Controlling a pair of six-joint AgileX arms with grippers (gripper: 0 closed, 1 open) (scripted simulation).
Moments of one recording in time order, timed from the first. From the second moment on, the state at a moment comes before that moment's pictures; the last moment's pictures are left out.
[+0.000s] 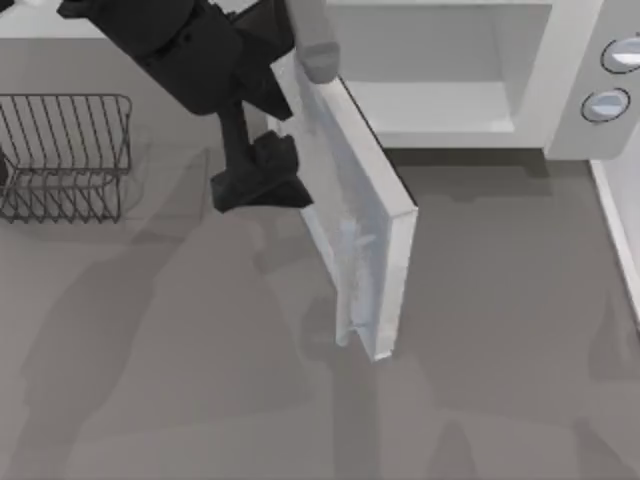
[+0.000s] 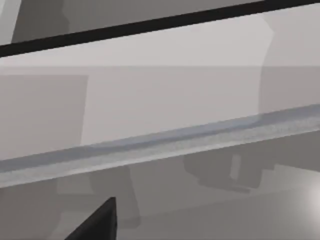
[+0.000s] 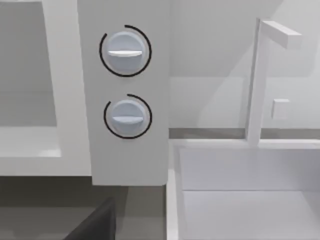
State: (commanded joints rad) left arm -0.48 1.81 1.73 -1.16 0.42 0.86; right arm 0.00 0.00 0.00 0.00 0.00 0.00
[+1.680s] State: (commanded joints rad) left arm -0.53 1.84 1.77 -1.15 0.40 0.81; right arm 0.00 0.00 0.00 0.00 0.00 0.00
